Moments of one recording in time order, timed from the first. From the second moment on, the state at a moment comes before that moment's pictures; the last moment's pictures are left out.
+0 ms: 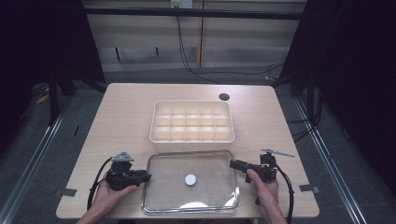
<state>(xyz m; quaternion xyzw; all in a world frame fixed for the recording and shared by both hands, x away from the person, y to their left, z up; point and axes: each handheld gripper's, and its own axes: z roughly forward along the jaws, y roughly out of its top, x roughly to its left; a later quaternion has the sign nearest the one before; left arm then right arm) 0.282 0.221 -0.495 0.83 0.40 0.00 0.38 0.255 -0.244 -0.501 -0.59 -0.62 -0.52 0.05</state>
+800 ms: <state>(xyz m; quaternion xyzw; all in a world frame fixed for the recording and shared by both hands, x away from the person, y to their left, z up) 0.281 0.219 -0.495 0.83 0.40 -0.02 0.39 0.253 -0.241 -0.490 -0.55 -0.63 -0.54 0.05</state>
